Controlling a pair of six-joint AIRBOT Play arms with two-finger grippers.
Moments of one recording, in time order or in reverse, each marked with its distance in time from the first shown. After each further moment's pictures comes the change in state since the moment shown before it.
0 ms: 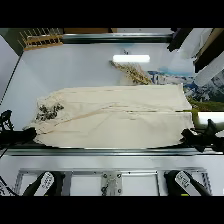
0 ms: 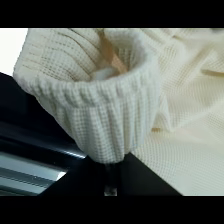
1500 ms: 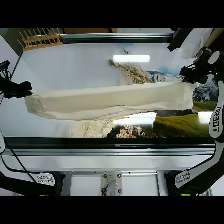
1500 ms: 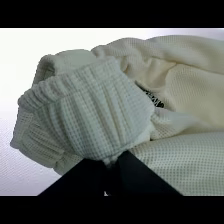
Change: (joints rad) left arm -0.314 -0.684 1.041 0.085 -0.275 -0.293; right arm 0.452 -0.809 1.429 -0.254 0.255 0.290
